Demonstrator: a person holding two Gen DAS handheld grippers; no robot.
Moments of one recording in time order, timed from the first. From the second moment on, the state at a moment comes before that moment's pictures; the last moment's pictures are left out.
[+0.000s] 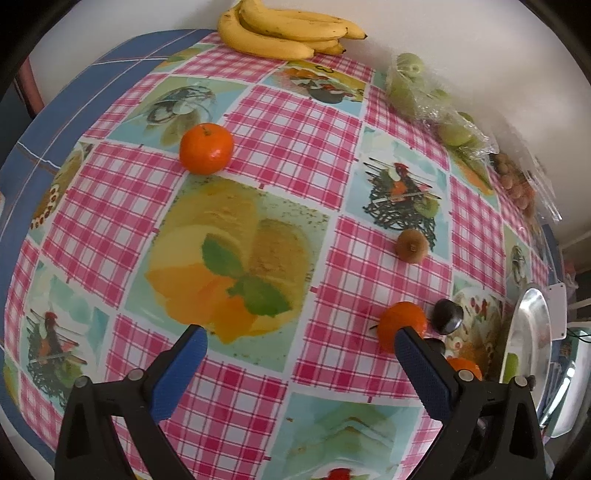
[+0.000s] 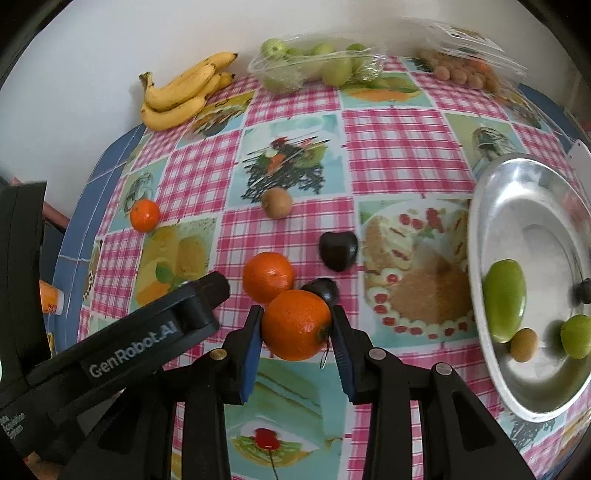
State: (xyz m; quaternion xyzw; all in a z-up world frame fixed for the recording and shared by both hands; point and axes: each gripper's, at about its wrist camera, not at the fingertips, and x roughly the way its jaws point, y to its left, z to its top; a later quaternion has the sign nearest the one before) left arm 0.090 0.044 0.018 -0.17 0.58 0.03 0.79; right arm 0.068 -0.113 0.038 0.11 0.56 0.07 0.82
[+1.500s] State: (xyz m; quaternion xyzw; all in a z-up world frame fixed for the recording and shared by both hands) left arm 0.099 -0.004 0.026 -0.19 0.55 -0.03 0.81; right arm 0.066 -0.171 0.049 0.14 0.55 0.04 0.83
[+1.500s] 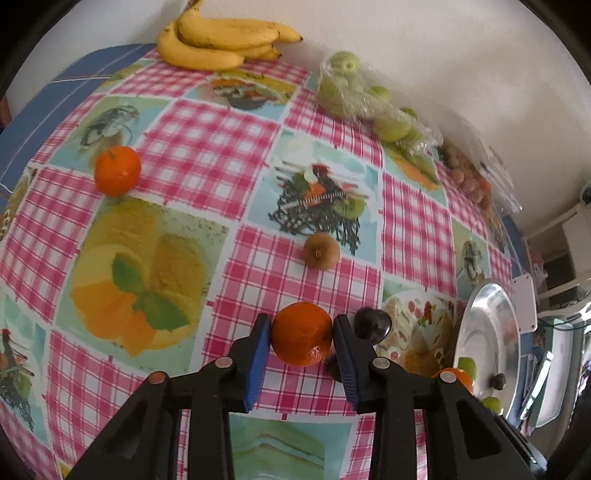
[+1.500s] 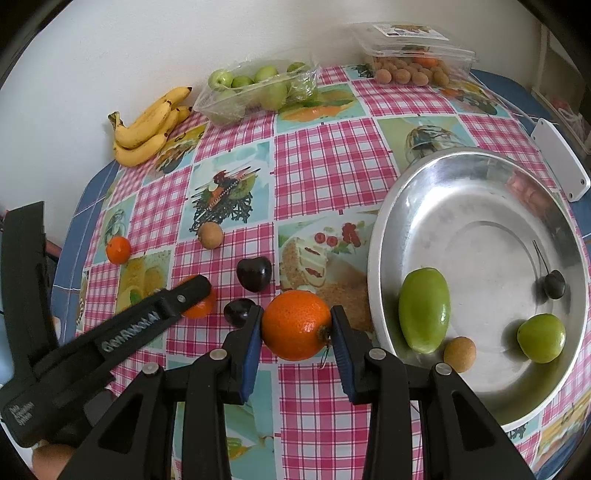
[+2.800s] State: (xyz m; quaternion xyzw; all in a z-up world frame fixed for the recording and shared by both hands) left arm 0.082 -0.119 0.082 -0.13 0.52 -0.13 0.84; right arm 0.031 -0.313 0.061 0.23 0.51 -0.07 0.83
